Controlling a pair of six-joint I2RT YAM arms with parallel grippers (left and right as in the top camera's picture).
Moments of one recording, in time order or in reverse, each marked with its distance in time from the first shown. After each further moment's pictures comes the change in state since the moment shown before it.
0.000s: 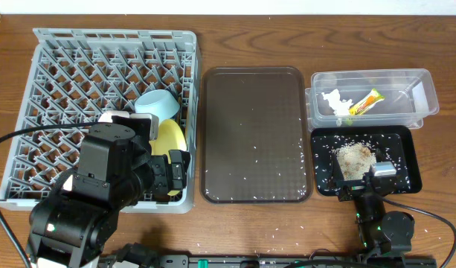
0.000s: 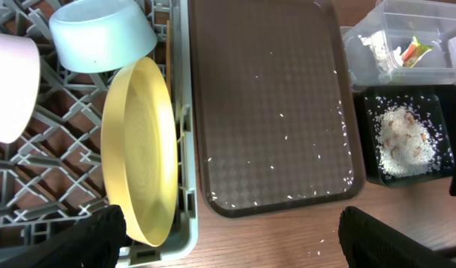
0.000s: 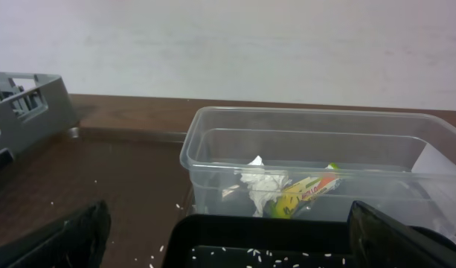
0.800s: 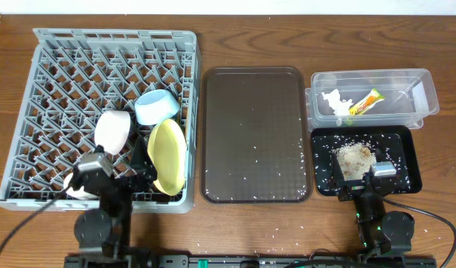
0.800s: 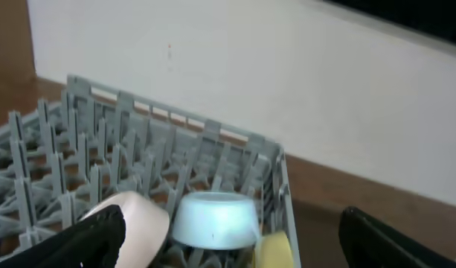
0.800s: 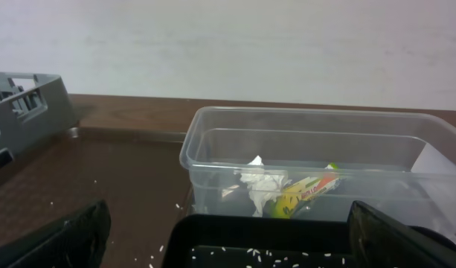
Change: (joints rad) left arm 0.336 -0.768 -0.957 1.038 -0.140 0.027; right arm 0.000 0.000 0.000 0.000 0.001 0.000
